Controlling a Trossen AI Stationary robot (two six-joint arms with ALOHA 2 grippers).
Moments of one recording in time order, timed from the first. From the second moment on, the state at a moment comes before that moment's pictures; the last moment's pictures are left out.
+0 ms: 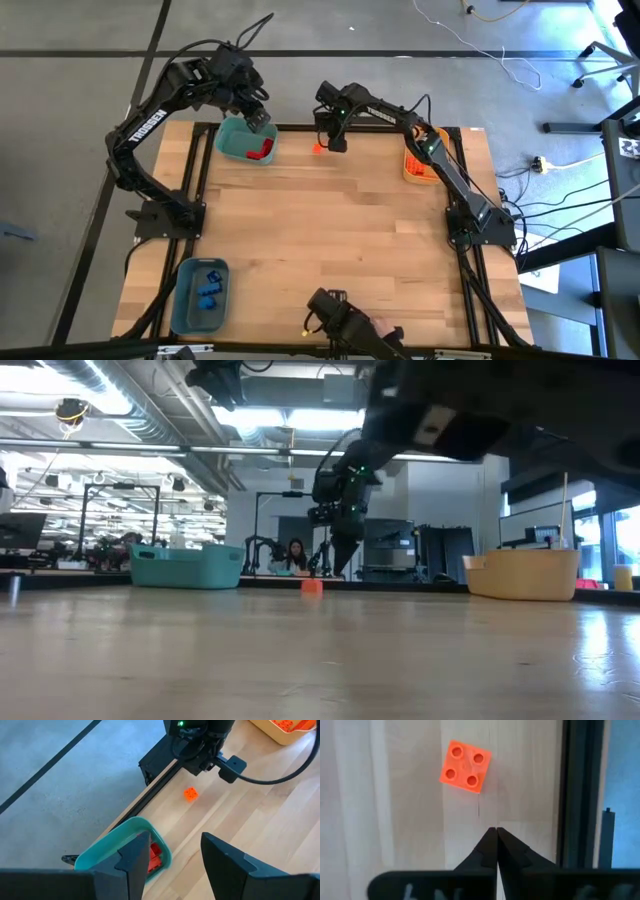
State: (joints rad) left arm 0.64 1.48 1.92 -1.29 -0.11 -0.05; right arm -0.65 2.54 2.36 -1.17 -0.18 -0.62
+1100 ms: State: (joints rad) left arm 0.64 1.48 1.92 -1.26 -0.11 -0.08; right arm -0.68 2.54 2.20 -1.01 -0.50 -0.80
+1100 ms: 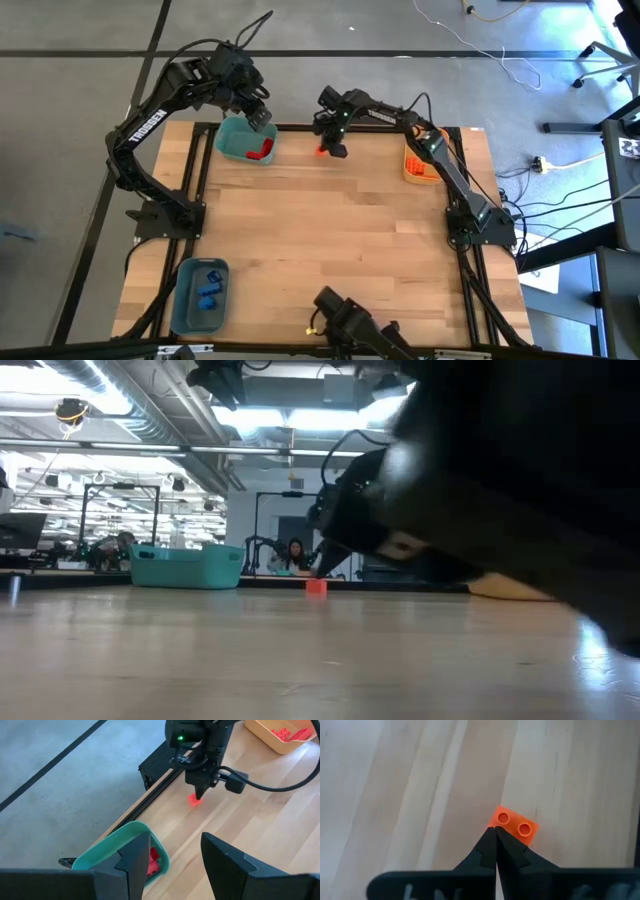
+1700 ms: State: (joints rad) left arm 0.64 1.48 1.92 -1.26 -0.11 -0.04; right arm -0.70 2.55 2.35 -1.37 -0.25 -0.60
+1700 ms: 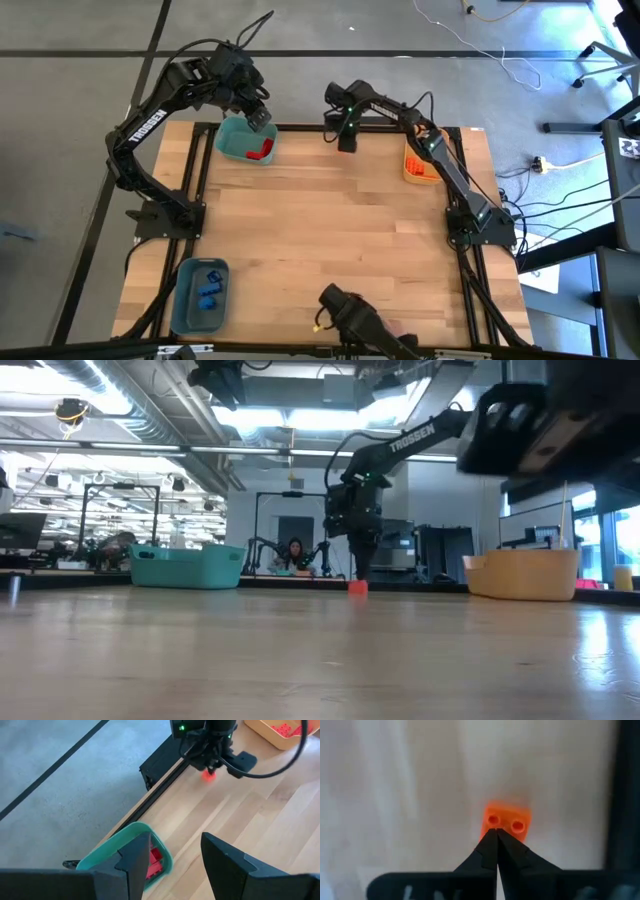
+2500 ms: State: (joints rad) left arm 0.64 1.48 1.92 -1.26 -0.11 -0.04; right arm -0.62 2.54 2.36 -1.32 0.25 -0.30
